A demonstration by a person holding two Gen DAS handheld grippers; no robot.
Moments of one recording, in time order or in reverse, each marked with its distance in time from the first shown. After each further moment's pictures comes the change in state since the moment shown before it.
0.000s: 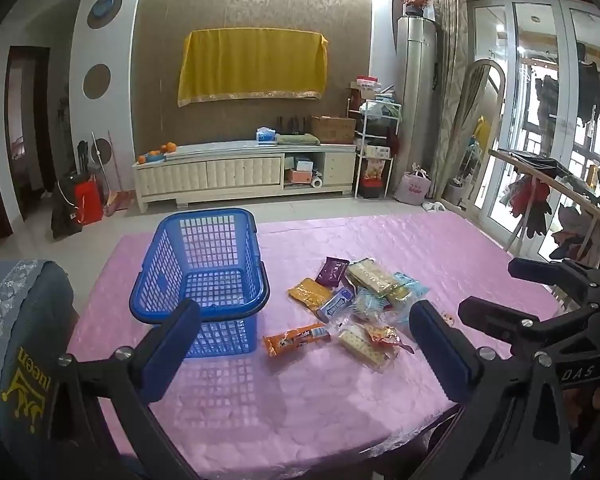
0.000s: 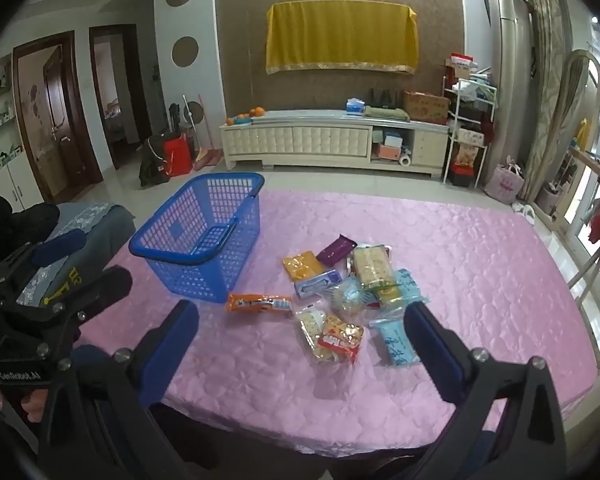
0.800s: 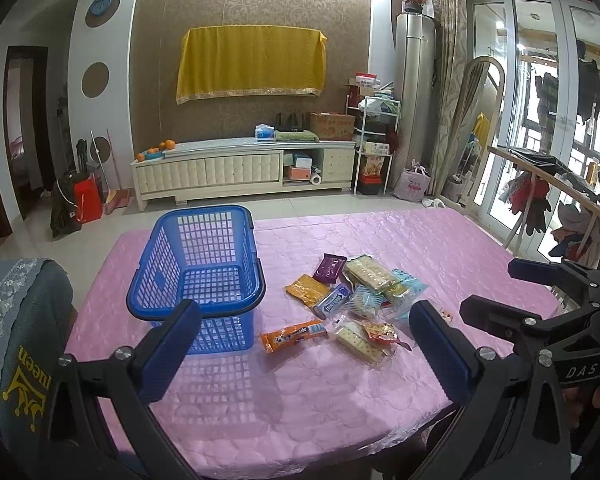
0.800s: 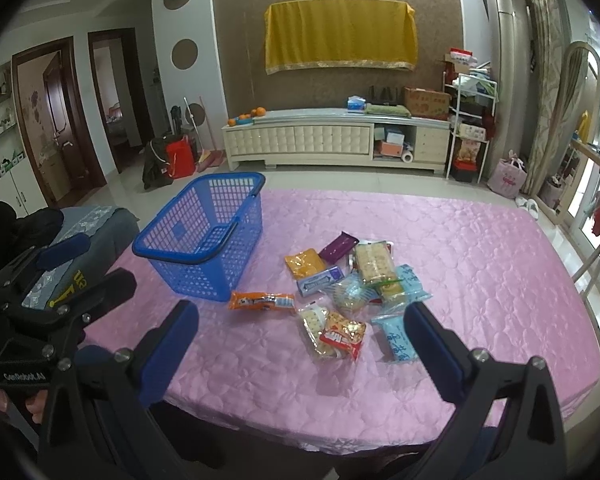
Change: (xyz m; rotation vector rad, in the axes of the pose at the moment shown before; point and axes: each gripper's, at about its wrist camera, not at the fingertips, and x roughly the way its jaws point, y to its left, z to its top) left arm -0.003 -0.009 0.000 0.005 0.008 0.002; right arm -0.002 -0.005 -0.002 0.015 0.008 0.016
